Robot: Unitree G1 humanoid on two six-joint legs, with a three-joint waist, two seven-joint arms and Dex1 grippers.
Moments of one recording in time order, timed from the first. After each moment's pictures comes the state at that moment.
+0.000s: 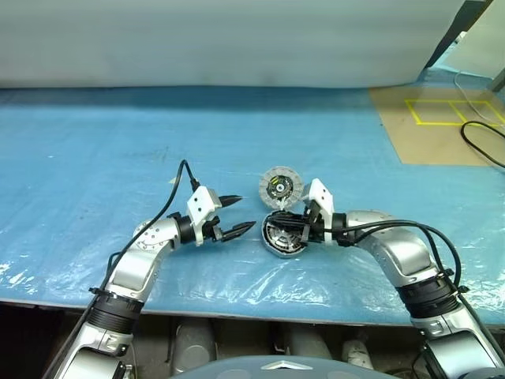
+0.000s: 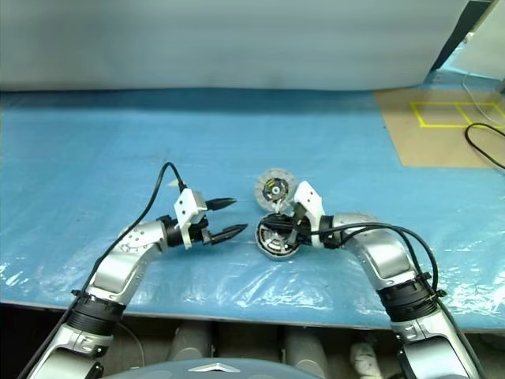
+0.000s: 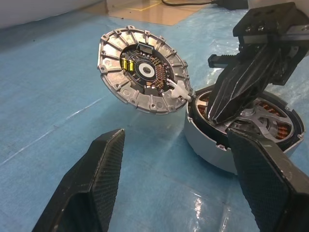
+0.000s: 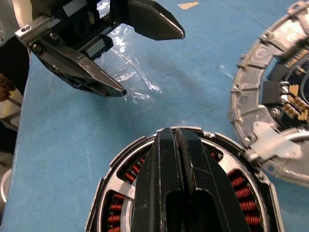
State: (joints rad) left arm -0.22 0.36 -0.17 -0.04 -0.24 0.13 -0.89; right arm -0.32 -0.56 0.19 -0.14 0.44 0.64 0.95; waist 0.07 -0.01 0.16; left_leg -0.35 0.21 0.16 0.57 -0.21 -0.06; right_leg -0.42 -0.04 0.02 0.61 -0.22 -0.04
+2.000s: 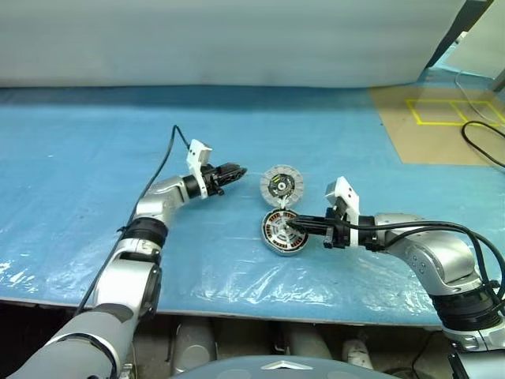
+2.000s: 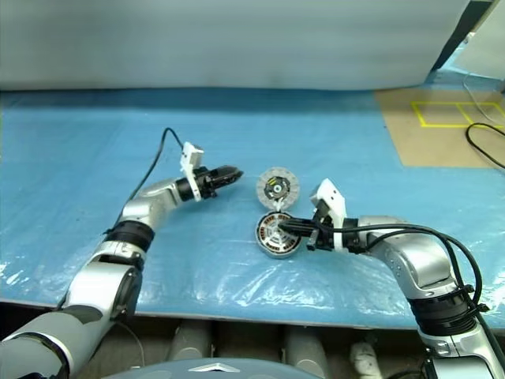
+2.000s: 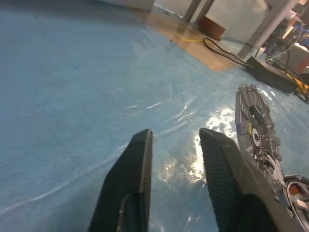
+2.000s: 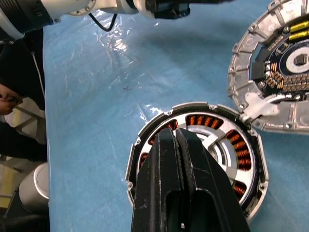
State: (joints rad) left arm -0.84 0.21 0.03 0.94 -0.36 0.17 -1.05; right arm -0.25 -0.67 0.07 -0.31 0.57 0.81 0.91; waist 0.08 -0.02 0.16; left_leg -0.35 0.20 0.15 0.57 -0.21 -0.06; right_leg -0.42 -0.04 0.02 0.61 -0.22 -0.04
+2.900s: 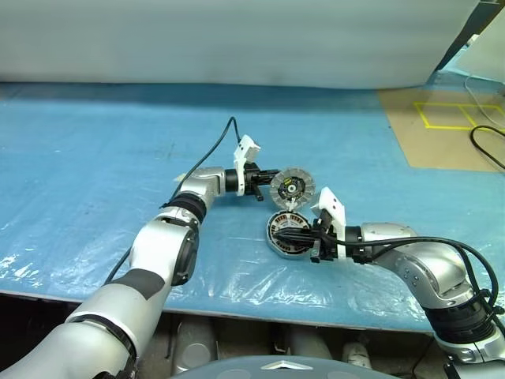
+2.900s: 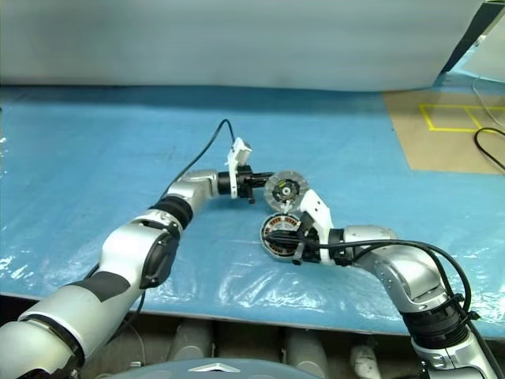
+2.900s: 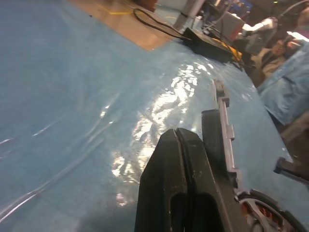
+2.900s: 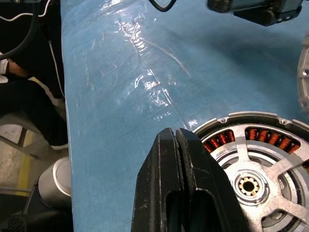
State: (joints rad) left arm -1.11 0.03 0.05 1.29 -0.15 0.06 -1.29; right arm -0.19 -0.65 0.13 -0.44 0.59 0.88 0.82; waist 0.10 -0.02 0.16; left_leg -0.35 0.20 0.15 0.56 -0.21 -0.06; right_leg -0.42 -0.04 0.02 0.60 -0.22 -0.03
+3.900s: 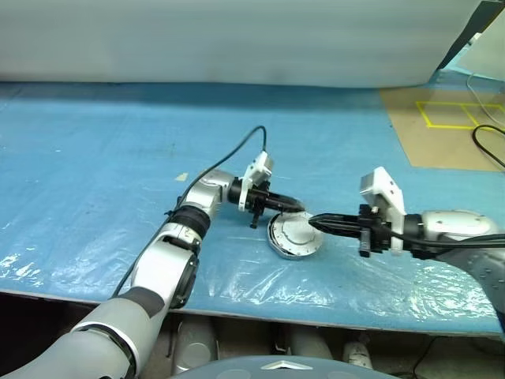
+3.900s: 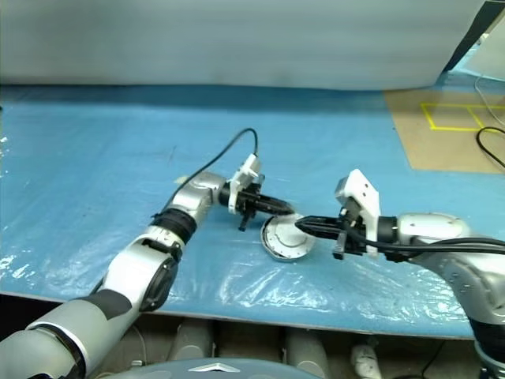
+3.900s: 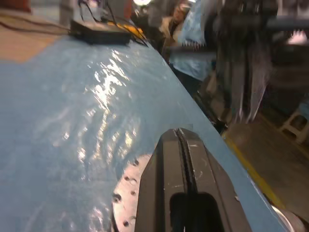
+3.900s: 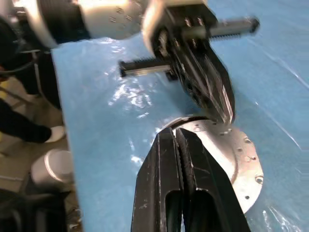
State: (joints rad) left arm -0.86 0.02 -0.05 0.78 -0.21 0.07 -1.52; right arm -0.14 -0.87 -0.12 -0.59 0.81 0.94 0.78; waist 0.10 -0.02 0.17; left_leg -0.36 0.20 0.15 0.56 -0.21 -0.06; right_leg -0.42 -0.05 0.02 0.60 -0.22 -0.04
